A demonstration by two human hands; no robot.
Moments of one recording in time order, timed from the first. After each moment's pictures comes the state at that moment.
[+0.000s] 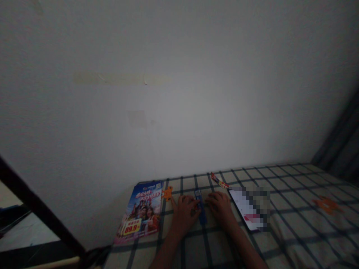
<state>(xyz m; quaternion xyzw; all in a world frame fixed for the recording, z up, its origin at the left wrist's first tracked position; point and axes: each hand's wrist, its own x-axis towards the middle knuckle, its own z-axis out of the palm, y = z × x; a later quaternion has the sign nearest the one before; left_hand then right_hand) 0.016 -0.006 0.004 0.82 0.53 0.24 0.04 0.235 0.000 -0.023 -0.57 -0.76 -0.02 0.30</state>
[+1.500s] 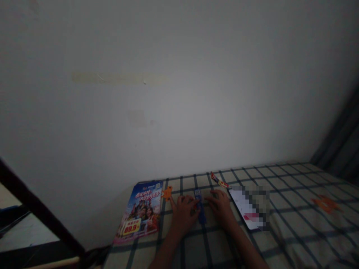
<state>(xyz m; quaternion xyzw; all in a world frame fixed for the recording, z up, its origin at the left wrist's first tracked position) 0.017 -0.012 0.015 0.81 0.54 0.23 0.04 0.237 0.004 -0.024 -0.58 -0.74 -0.01 0.33</state>
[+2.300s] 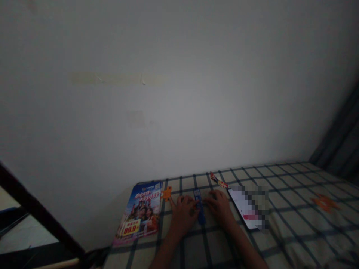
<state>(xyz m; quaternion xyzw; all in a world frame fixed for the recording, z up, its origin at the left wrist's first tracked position) 0.016 -0.011 0.014 0.81 0.53 0.24 0.05 0.233 0.001 -0.020 -0.59 -0.75 -0.02 0.31</state>
